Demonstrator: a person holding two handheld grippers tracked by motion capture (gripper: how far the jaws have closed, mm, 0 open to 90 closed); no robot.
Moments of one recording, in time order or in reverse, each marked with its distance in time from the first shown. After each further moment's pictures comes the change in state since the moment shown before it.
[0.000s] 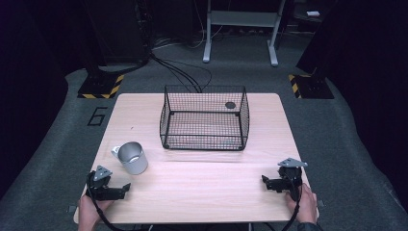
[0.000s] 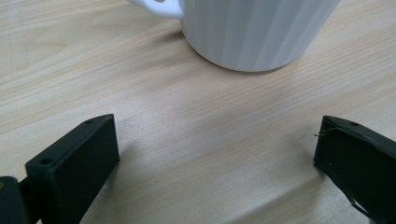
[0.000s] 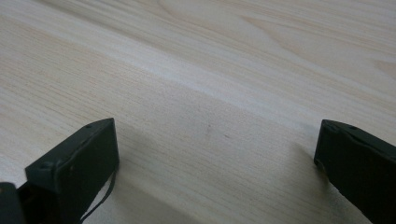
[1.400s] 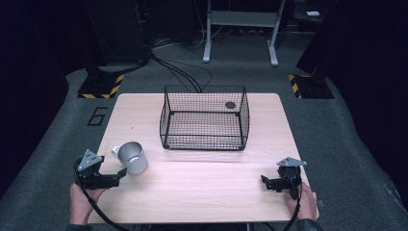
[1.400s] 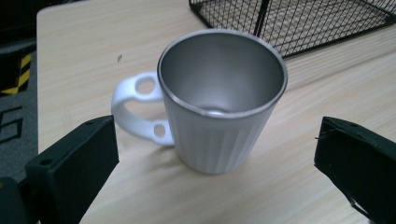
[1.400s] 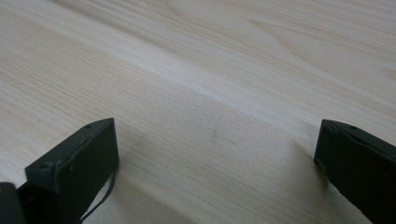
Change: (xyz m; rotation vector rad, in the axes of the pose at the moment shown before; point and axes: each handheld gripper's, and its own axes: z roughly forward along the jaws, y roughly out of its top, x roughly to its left) left arm -0.008 0.067 -0.058 -0.188 -0.037 0.024; right arm 0.000 0.002 0.002 -0.001 0.025 -0.018
